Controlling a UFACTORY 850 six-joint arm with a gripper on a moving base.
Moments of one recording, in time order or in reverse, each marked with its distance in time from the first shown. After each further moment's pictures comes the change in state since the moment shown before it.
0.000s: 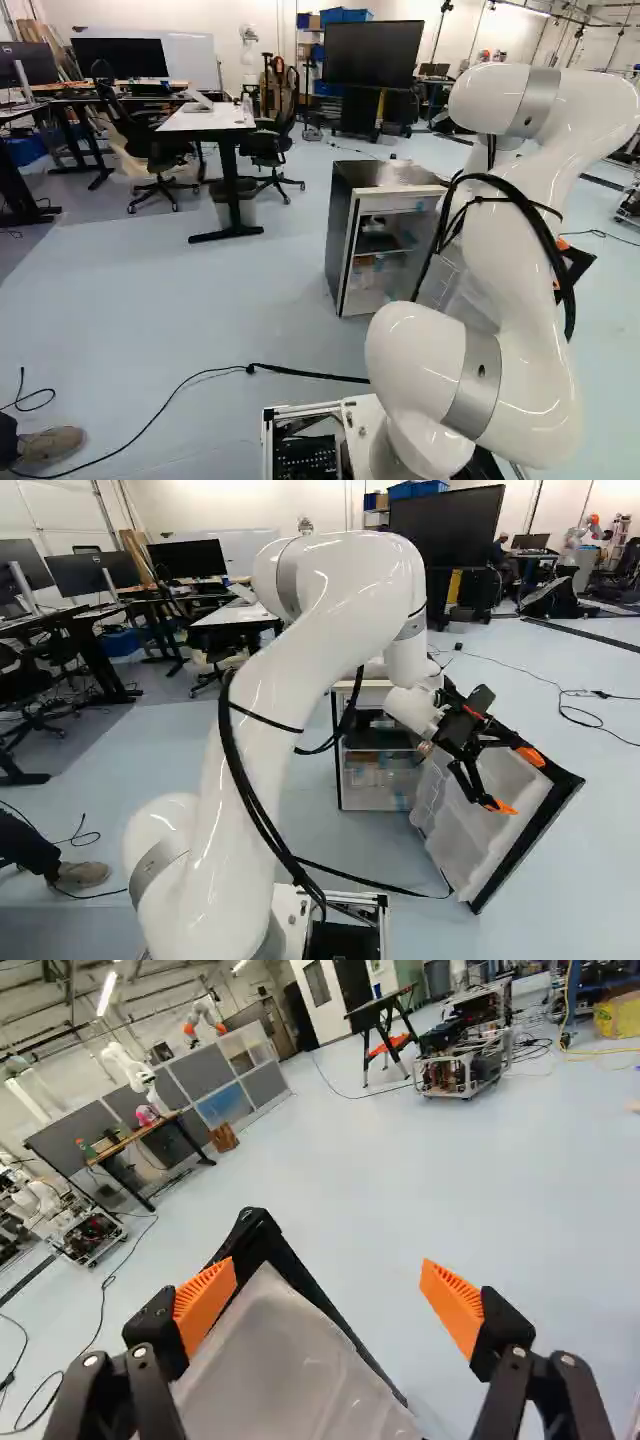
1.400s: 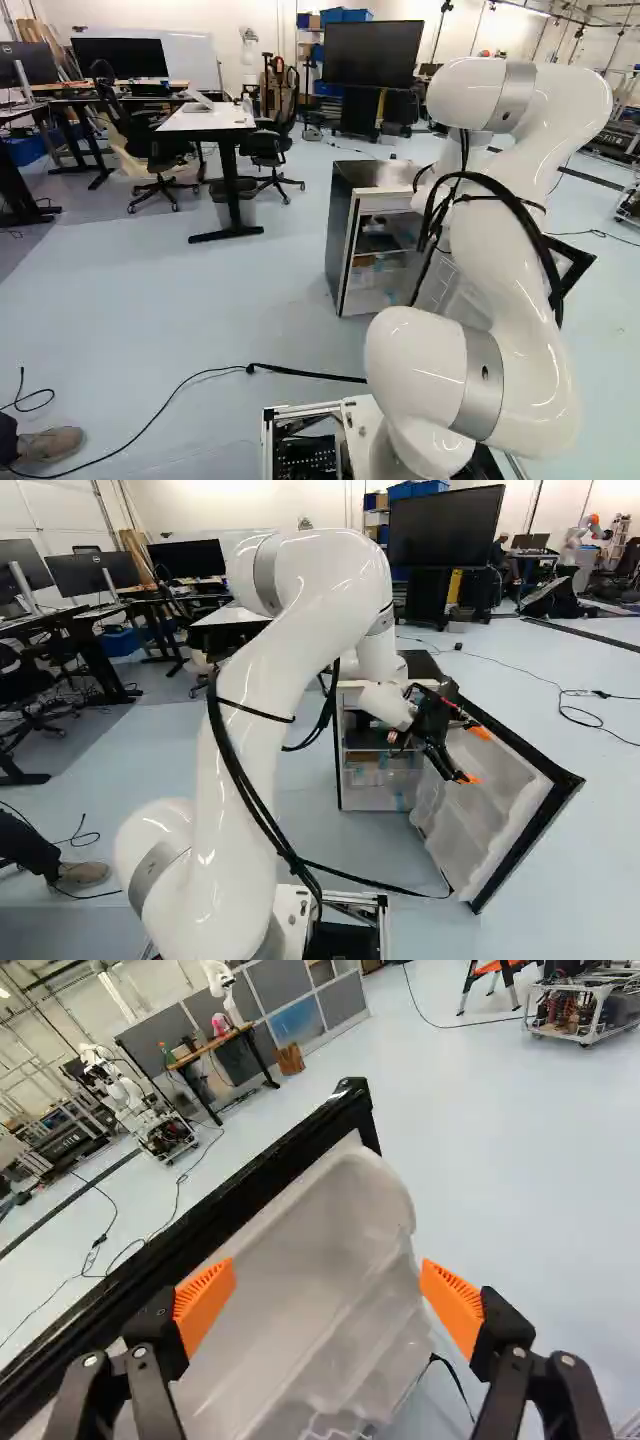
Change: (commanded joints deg) arm 6.7 -0.8 -1.1 -6.8 -10.0 0.0
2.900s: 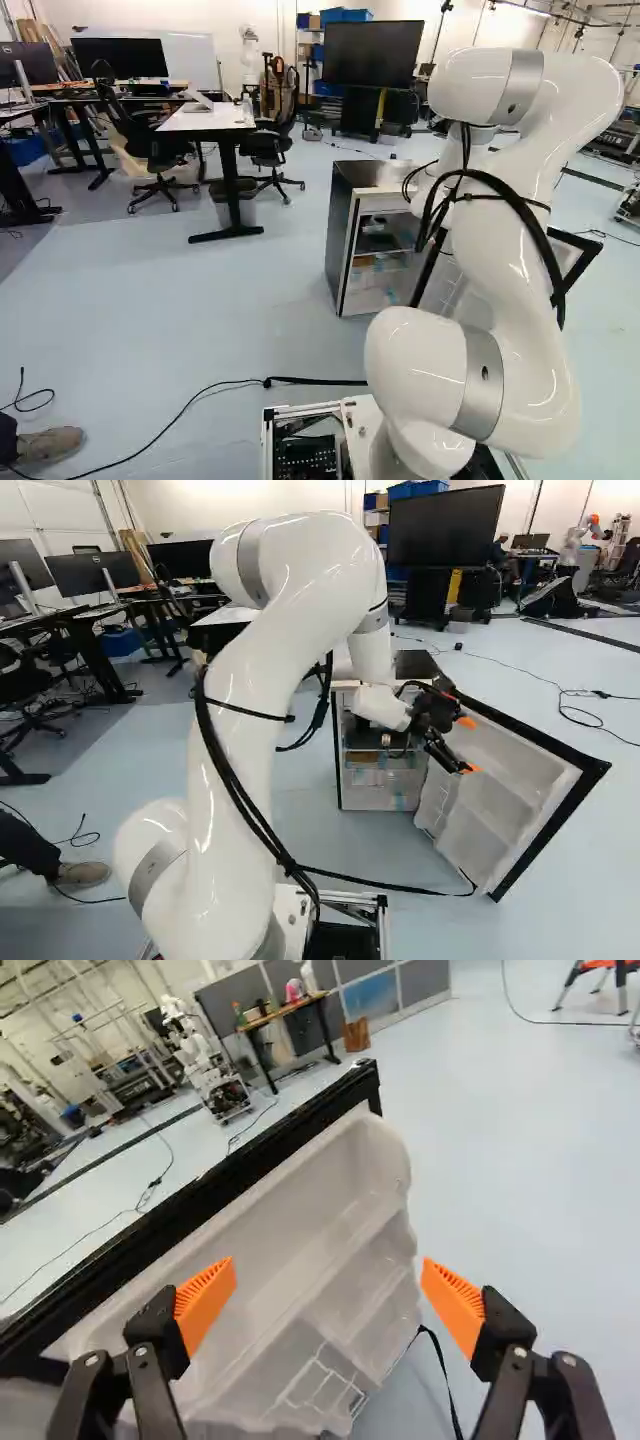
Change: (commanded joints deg) arm 1.1 5.2 8.3 -16.6 -4.0 0.0
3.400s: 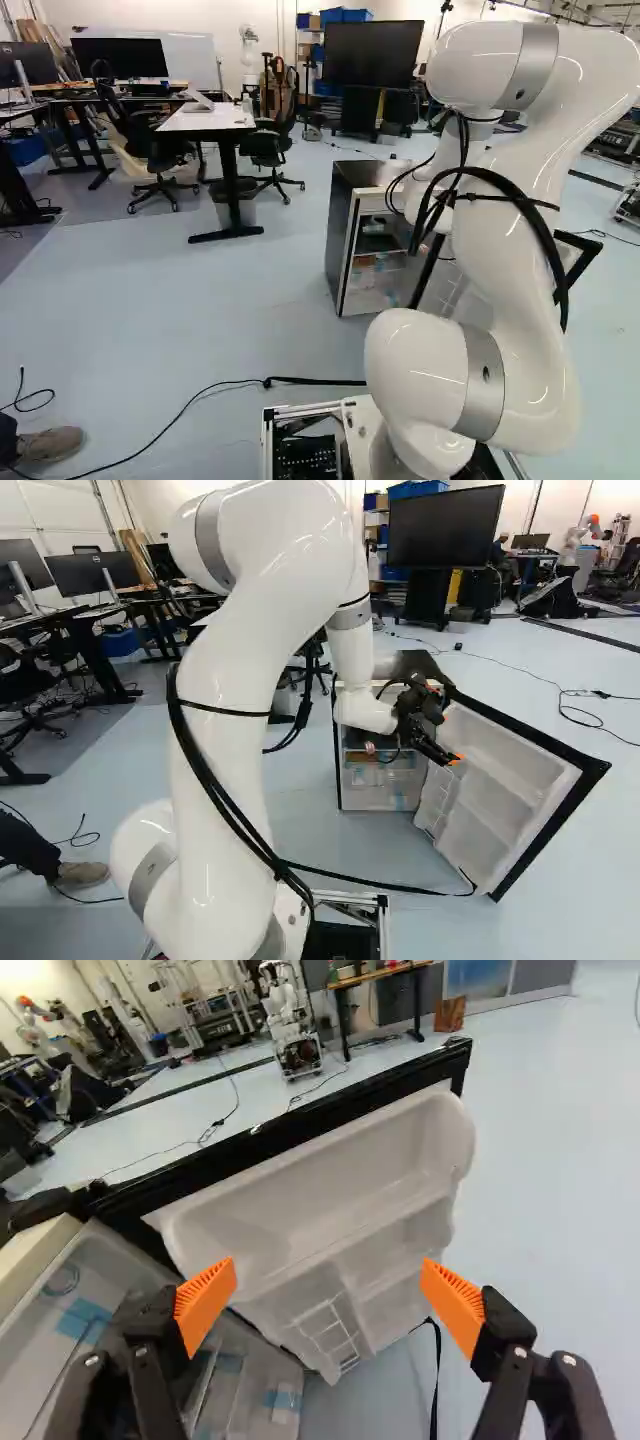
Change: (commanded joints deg) arm 2.5 6.3 9.6 -15.1 -3.1 0.0
